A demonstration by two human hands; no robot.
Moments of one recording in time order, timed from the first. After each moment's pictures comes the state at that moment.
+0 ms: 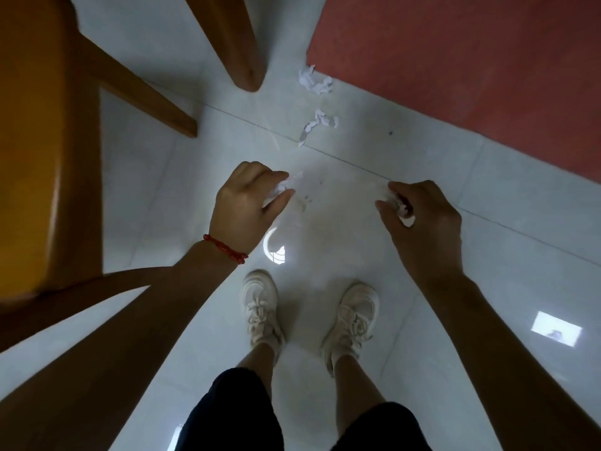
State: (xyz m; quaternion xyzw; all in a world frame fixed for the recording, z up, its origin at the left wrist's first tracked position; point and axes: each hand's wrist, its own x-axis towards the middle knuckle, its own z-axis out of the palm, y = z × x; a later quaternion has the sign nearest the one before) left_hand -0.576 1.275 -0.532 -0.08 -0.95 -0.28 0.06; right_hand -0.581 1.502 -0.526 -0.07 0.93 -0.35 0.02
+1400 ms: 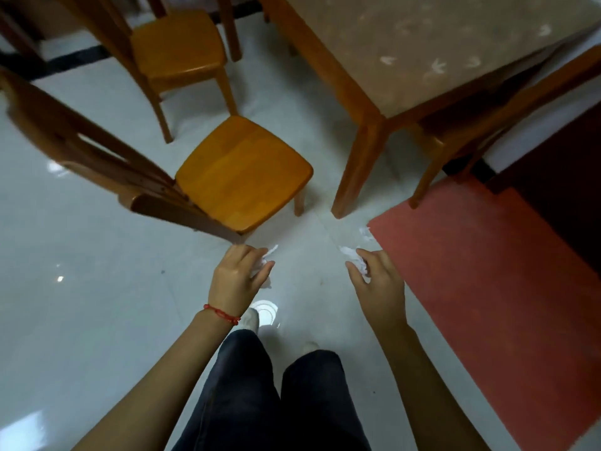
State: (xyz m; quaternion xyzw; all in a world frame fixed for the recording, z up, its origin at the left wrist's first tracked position) left_hand -0.357 1.297 -0.120 0.27 -0.92 -0.20 0.22; right_hand -0.513 1.463 -0.111 -0.33 0.87 -0.36 0.05
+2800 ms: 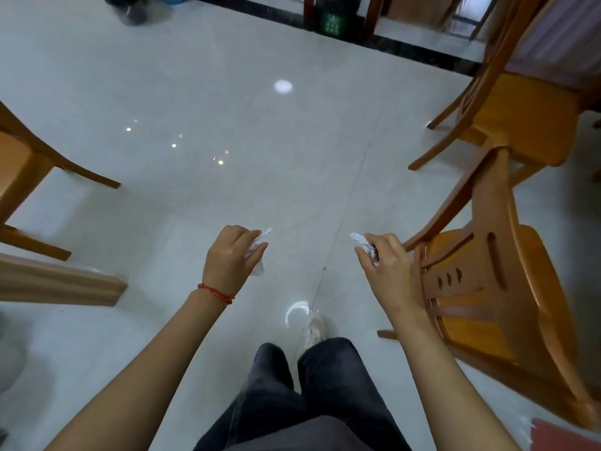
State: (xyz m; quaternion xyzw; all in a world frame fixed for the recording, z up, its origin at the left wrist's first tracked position) left_hand 0.116 1.014 -0.106 0.63 -0.71 -0.05 0.30; right_hand -0.143 0.994 -0.105 -0.73 0.60 -0.29 0.13
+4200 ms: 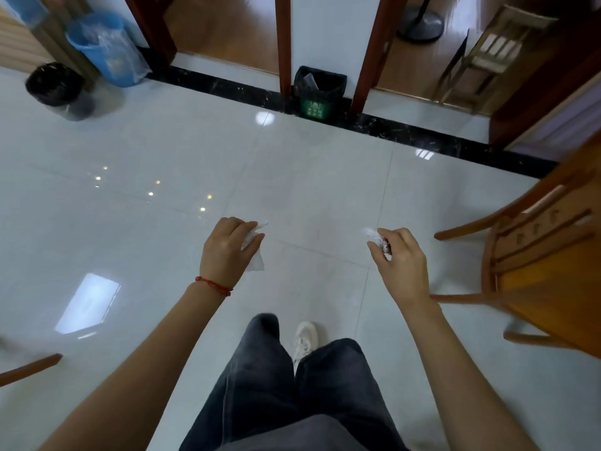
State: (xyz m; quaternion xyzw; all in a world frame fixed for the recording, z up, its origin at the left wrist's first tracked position) left_hand 0.179 0.243 -0.086 0.61 -0.73 -0.06 0.31; right_hand -0.099 0.244 -0.096 -0.69 0.66 -0.28 0.12
